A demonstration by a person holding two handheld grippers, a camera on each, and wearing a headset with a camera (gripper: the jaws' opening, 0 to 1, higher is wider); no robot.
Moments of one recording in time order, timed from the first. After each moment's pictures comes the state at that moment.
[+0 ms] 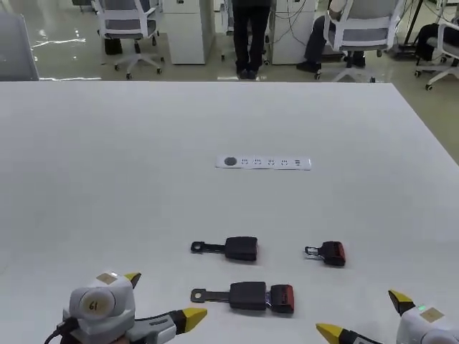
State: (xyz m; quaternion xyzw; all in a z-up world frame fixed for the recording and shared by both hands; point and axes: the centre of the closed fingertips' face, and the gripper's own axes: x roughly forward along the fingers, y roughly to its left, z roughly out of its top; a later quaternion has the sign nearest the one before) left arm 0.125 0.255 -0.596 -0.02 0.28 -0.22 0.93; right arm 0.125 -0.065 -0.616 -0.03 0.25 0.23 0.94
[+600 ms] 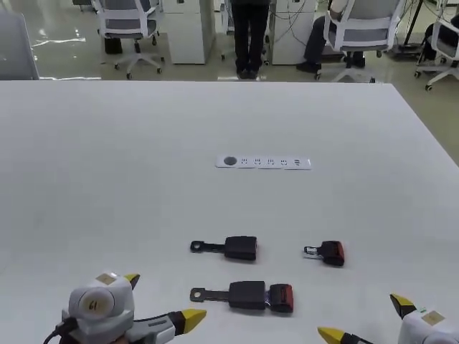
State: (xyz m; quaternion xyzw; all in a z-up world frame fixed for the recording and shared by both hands) left arm 0.120 0.252 -0.595 -0.03 0.29 -0.22 0.93; right arm 0.120 -0.069 -0.618 -0.04 0.26 0.24 0.94
